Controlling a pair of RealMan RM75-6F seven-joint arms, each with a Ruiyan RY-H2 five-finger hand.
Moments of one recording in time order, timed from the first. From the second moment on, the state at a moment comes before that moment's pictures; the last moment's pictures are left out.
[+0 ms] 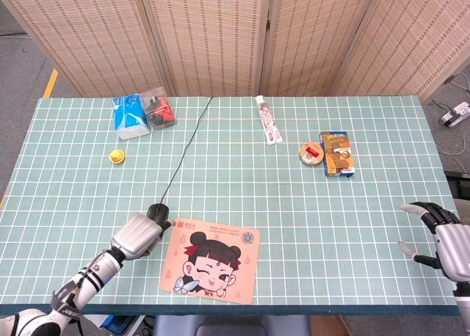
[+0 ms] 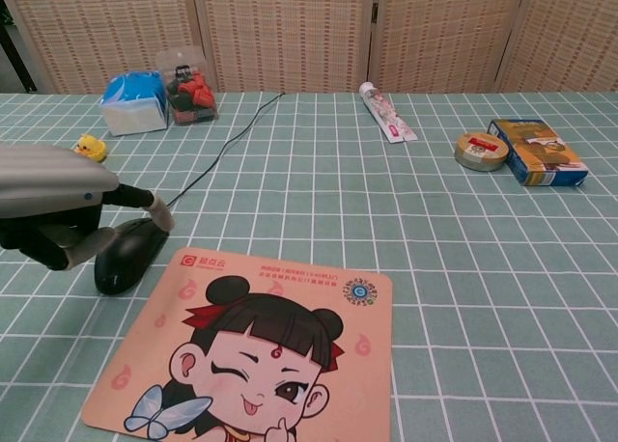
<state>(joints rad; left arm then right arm) -0.65 -1.16 -0.07 -1.97 1.12 0.81 0.70 0.05 -0.99 0.03 -1.67 -1.57 1.50 0.19</state>
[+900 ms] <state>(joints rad) -0.86 -1.29 0.01 -1.90 0.71 0.94 0.87 0.05 -0.99 0.02 -1.67 -1.57 1.49 0.19</state>
